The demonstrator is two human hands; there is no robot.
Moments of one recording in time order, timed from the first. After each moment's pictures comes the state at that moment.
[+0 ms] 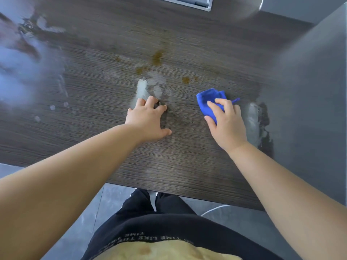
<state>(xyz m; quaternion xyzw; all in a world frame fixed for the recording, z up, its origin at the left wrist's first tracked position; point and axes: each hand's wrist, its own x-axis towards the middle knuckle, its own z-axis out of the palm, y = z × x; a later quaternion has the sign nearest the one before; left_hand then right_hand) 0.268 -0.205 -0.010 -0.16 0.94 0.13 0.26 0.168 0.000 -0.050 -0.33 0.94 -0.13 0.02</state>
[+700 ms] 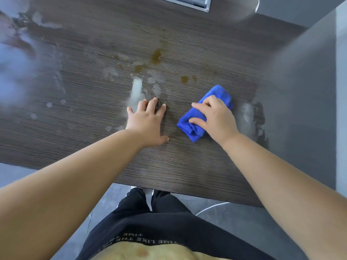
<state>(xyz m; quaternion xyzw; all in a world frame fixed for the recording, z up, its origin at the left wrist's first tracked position) 0.280 -0.197 -0.020 -0.14 0.95 0.10 0.26 0.167 -0.021 -0.037 -0.38 0.90 -0.17 0.11</state>
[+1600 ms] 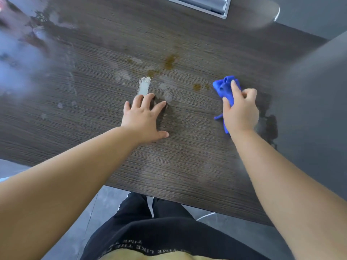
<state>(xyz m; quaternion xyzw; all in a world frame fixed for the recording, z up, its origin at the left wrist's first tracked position) 0.278 -0.235 -0.025 -0.18 0.95 0.10 0.23 0.123 -0.040 -0.048 -0.14 0.98 -0.15 0.01</state>
